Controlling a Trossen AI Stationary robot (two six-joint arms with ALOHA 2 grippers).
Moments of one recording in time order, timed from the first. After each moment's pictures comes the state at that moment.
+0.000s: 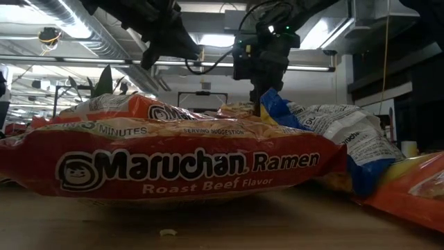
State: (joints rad) left arm 0.10 1.19 0.81 -0.06 -0.18 -0.60; right arm -0.39 1.91 1.54 -0.94 -0.37 -0.30
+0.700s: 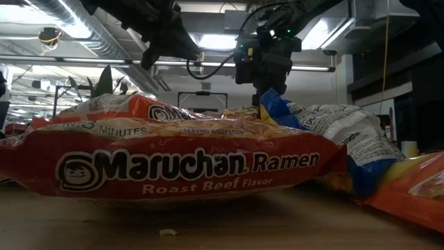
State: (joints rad) left arm 0.10 1.19 0.81 -0.06 -0.19 -0.60; right arm -0.39 1.91 1.50 -0.93 -0.41 -0.29
